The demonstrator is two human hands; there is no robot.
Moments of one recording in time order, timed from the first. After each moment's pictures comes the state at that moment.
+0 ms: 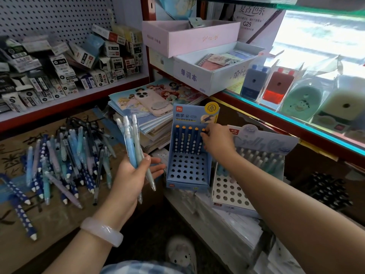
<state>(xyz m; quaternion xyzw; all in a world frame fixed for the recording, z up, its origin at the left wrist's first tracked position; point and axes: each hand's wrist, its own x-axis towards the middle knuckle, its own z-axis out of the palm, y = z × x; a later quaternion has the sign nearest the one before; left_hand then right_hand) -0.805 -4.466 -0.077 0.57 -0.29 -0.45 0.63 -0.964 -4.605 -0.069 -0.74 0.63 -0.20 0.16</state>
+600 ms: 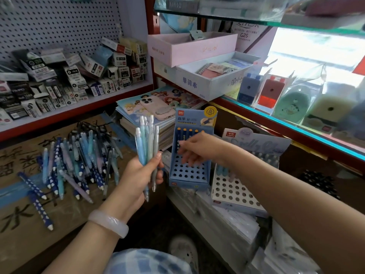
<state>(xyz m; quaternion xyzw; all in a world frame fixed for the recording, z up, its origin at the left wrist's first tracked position) -0.814 -4.446 -0.049 0.56 -0.31 -0.50 0.59 -0.955 -4.559 -0.022 -0.71 0.49 -0.09 0.50</state>
